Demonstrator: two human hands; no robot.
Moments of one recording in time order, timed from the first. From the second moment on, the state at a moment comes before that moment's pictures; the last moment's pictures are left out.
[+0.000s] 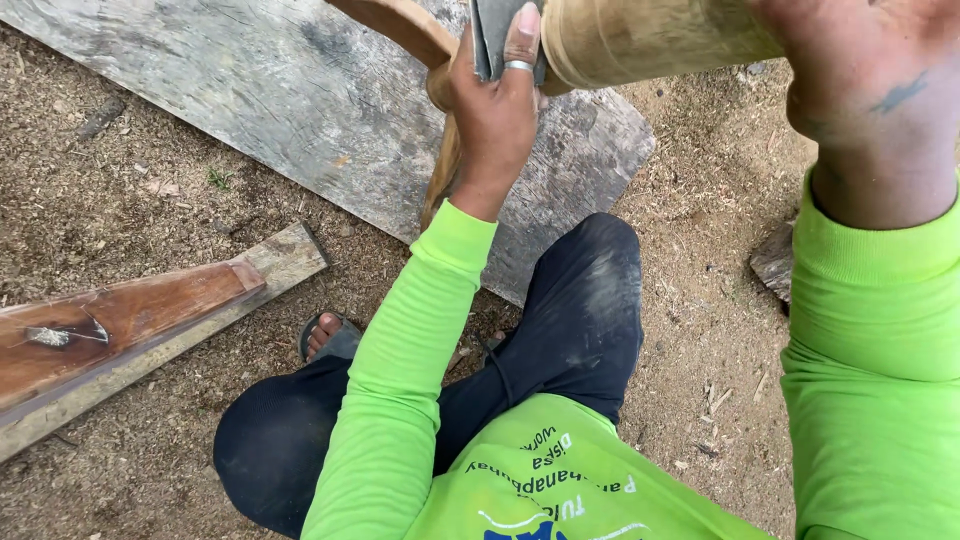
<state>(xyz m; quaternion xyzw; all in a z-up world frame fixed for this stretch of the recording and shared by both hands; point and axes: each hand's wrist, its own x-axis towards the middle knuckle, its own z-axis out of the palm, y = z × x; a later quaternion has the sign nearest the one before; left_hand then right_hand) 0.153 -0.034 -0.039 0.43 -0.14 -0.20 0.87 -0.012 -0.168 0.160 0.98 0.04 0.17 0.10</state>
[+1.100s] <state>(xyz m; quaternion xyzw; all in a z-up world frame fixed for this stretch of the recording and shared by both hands) 0.015 -0.049 -0.042 0.61 -0.42 -0.14 0.66 -0.139 -0.203 0.004 0.52 0.02 0.70 -0.49</state>
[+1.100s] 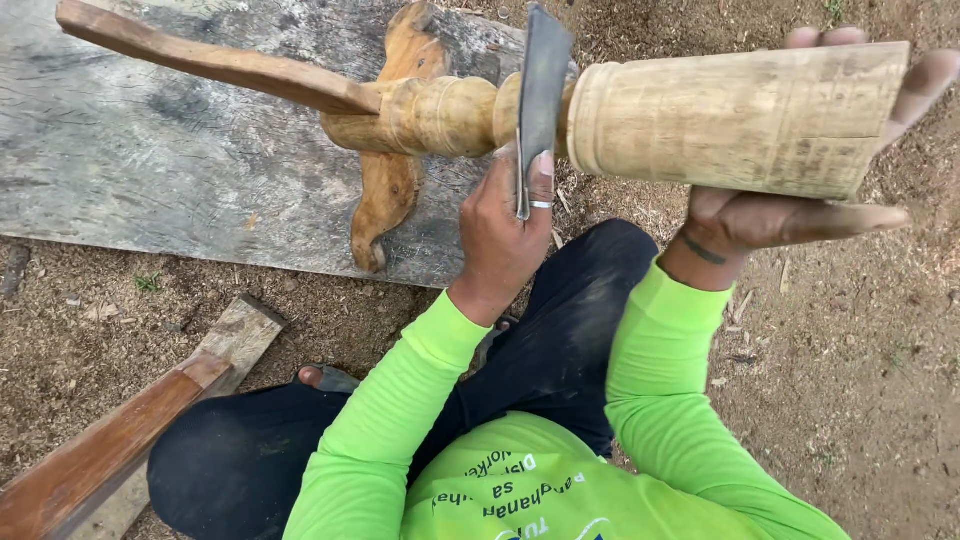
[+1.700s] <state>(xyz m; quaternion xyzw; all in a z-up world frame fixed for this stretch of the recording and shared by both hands) -0.051 -0.086 -0.078 0.66 -0.43 -0.05 0.62 -0.170 -0.211 -0.063 0.45 -0.03 0.67 -0.59</state>
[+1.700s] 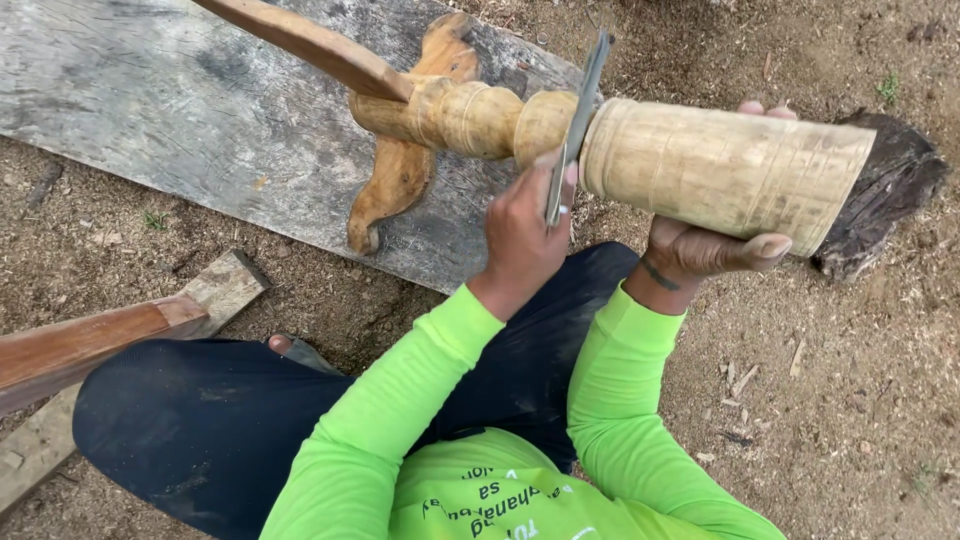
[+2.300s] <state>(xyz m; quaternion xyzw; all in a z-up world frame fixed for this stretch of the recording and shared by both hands) -0.081 -0.085 -0.106 0.64 -0.48 -0.05 0.59 -0.210 -0.207 -0.101 0.39 -0.06 0.69 -0.61</state>
